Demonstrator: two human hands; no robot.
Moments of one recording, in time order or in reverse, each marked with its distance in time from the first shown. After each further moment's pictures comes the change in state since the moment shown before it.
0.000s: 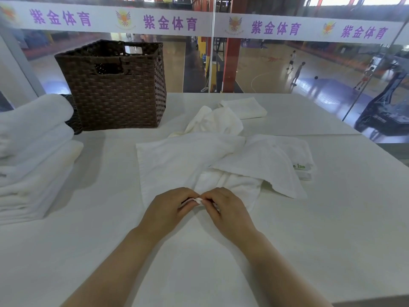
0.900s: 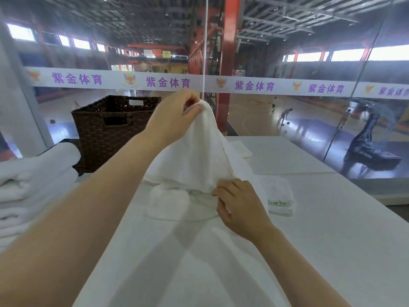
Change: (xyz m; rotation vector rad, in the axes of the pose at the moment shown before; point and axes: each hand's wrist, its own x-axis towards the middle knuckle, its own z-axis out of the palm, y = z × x) left_hand 0.186 0.133 -0.173 0.131 0.345 0.155; right_hand 0.056 -0.002 -0.104 -0.475 0.206 -0.361
